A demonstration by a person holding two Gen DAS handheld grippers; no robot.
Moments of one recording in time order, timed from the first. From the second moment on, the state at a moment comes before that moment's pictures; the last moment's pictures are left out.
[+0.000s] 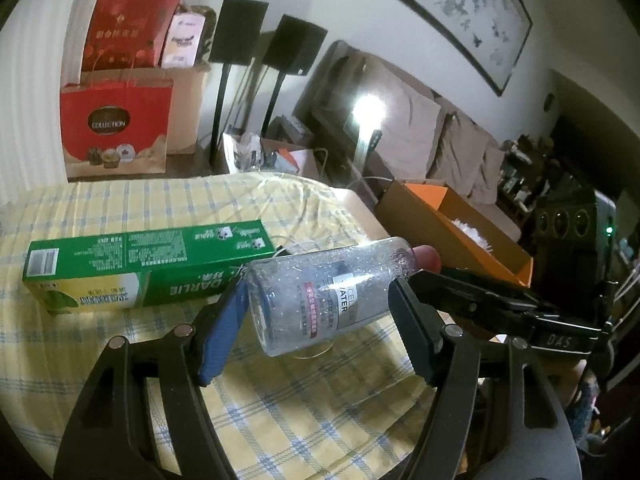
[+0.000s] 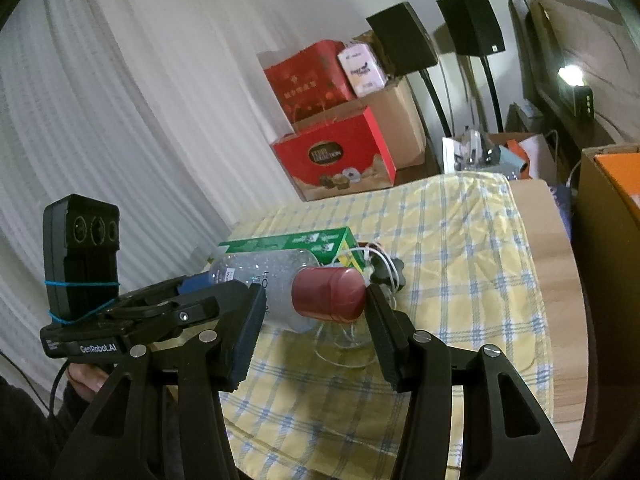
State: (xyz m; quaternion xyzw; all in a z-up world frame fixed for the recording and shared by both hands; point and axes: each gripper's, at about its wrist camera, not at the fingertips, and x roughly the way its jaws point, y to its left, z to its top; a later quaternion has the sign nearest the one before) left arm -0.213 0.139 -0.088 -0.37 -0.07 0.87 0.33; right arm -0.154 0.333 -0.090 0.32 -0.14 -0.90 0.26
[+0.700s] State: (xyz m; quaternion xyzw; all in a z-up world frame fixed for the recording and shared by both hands) left arm -0.188 0.135 -0.050 -0.32 -0.07 0.88 0.34; right arm -0.123 0.333 -0.050 0.29 -0.12 -0.91 0.27
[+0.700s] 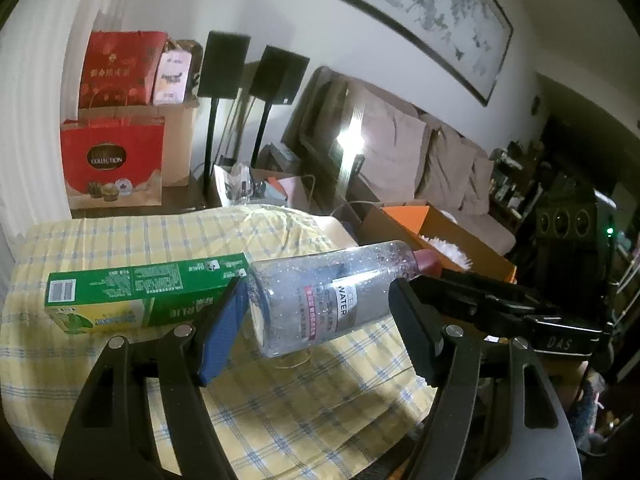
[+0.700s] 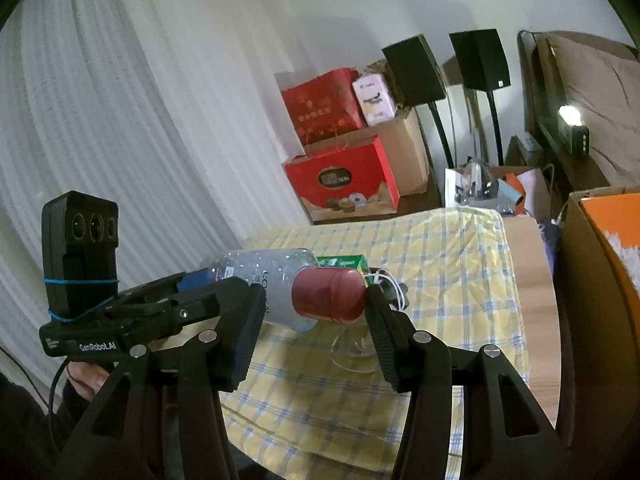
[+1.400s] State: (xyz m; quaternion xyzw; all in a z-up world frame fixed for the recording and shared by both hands) left arm -0.165 0.140 -0.026 -0.29 -0.06 0.89 0.35; right arm -0.098 0.340 -0.024 0.26 -0.12 -0.92 0.26
